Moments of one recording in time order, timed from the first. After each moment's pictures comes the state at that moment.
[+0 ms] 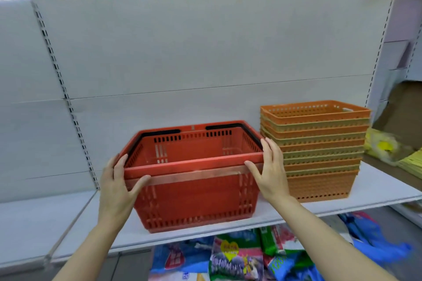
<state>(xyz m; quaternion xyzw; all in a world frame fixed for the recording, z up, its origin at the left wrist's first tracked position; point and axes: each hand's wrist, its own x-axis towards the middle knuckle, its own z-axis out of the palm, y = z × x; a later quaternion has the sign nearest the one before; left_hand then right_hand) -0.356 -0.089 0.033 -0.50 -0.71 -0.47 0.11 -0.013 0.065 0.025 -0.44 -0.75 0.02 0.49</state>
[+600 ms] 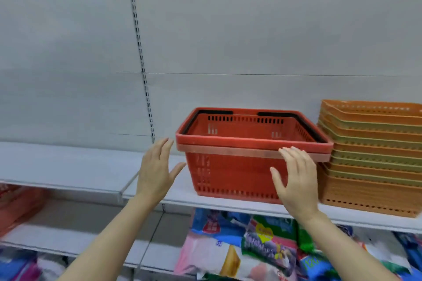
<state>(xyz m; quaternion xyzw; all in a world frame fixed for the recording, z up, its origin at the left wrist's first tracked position) -0.375 -0.159 0.016 -0.53 -0.75 -0.32 0.24 -0.056 -0.003 0.009 -0.29 -0.79 -0.12 0.53</state>
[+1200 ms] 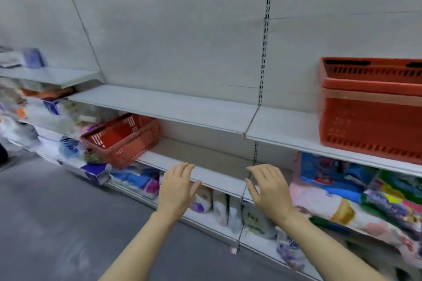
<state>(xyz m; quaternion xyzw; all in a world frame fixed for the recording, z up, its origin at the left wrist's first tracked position) -0.522 -0.500 -0.120 -0.46 -0.85 -0.18 0.19 -0.329 -0.302 -0.115 -0.13 -0.89 0.03 0.42</state>
